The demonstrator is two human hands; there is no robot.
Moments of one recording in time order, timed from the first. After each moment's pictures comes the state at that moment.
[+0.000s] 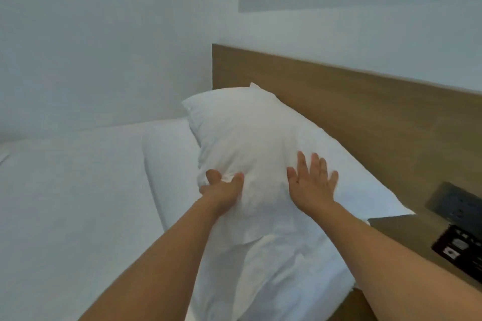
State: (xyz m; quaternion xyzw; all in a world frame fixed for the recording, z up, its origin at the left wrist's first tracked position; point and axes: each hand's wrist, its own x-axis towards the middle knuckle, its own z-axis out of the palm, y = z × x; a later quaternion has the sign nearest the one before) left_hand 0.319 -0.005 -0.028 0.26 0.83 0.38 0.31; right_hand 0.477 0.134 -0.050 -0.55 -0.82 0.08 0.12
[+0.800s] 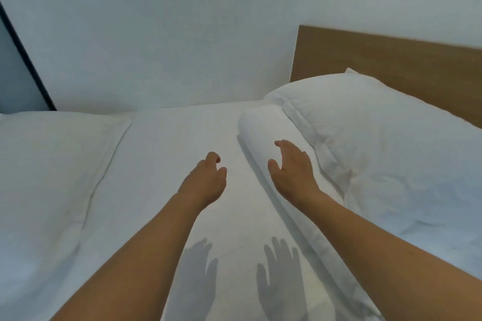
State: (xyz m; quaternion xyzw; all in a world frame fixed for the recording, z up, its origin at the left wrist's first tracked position) left_hand 0.103 -0.230 -0.051 0.34 0.89 0.29 0.11; right_hand 0.242 -0.085 -0.044 -0.32 -0.90 0.19 0.22
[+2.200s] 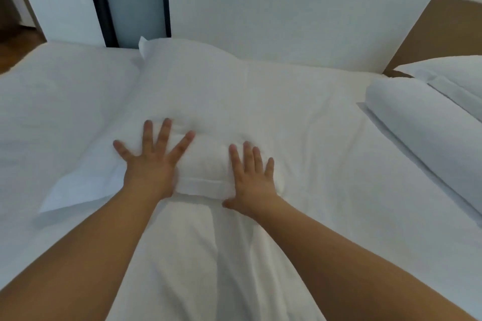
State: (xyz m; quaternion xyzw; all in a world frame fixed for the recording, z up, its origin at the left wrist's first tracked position) left_hand -0.193 -0.745 -0.167 0.31 0.95 -0.05 -0.03; right_hand -0.062 -0.573 -0.179 -0.19 -0.98 0.01 -0.03
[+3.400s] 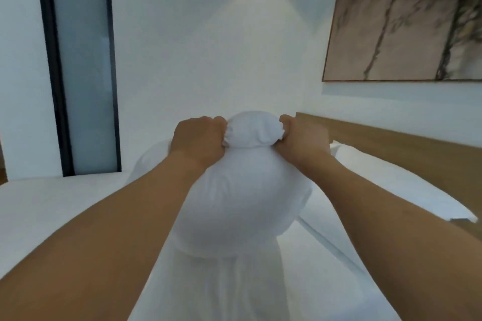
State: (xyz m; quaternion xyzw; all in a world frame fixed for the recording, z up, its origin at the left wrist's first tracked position) left_hand 0.100 -0.641 0.187 0.45 0.81 0.13 -0.37; right_hand 0.249 -0.483 0.198 -0.30 -0.88 -0.15 0.34
